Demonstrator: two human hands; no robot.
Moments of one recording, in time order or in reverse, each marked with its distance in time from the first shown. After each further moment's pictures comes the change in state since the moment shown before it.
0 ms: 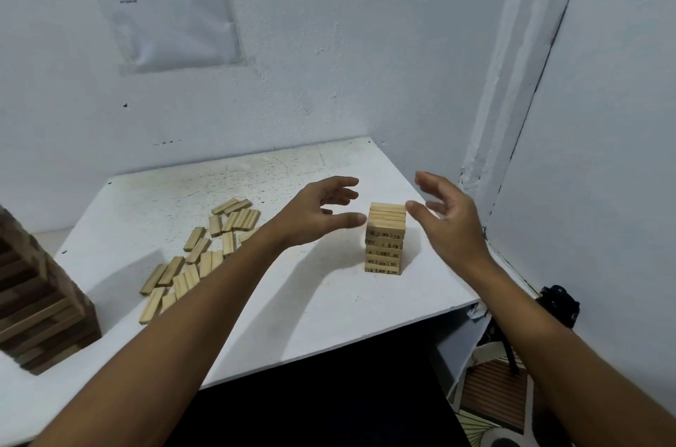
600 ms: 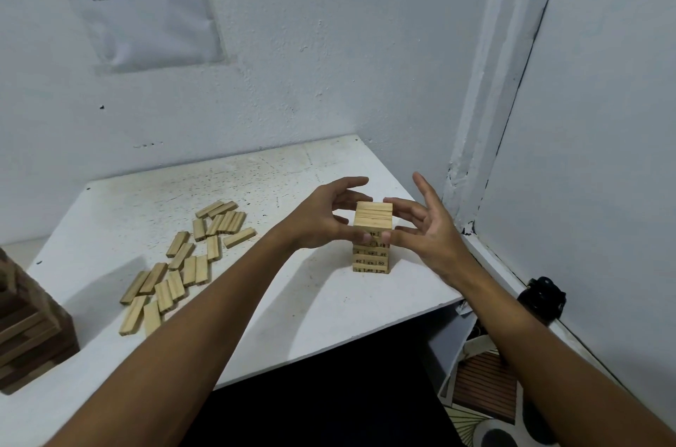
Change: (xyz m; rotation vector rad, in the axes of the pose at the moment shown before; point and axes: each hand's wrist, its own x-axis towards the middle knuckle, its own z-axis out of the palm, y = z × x) left_hand 0.017 0.005 0.024 -0.095 -0.124 -0.031; right_hand -0.007 0.026 -0.002 0.250 -0.256 0.195
